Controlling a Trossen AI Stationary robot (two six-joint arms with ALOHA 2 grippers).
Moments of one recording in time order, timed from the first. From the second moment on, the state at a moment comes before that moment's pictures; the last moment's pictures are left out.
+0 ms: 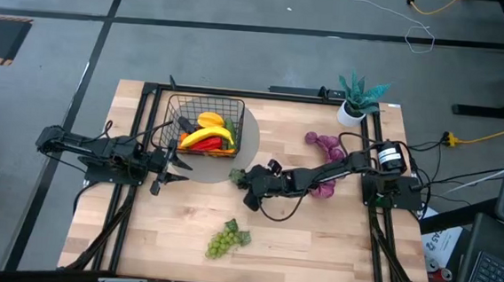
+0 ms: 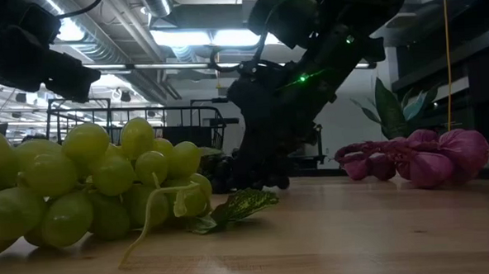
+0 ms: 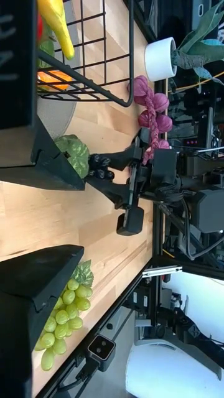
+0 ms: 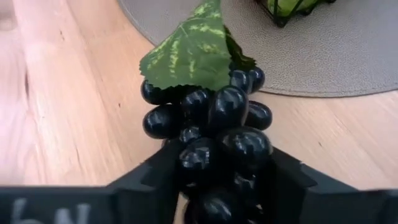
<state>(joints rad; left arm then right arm) -0.14 0.05 0.01 0.02 -0.02 -0.07 0.18 1.97 1.11 -0.04 0.36 0.57</state>
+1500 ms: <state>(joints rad) -0.14 0.05 0.01 0.02 -0.02 -0.07 0.20 1.87 1.11 0.32 0.22 0.51</state>
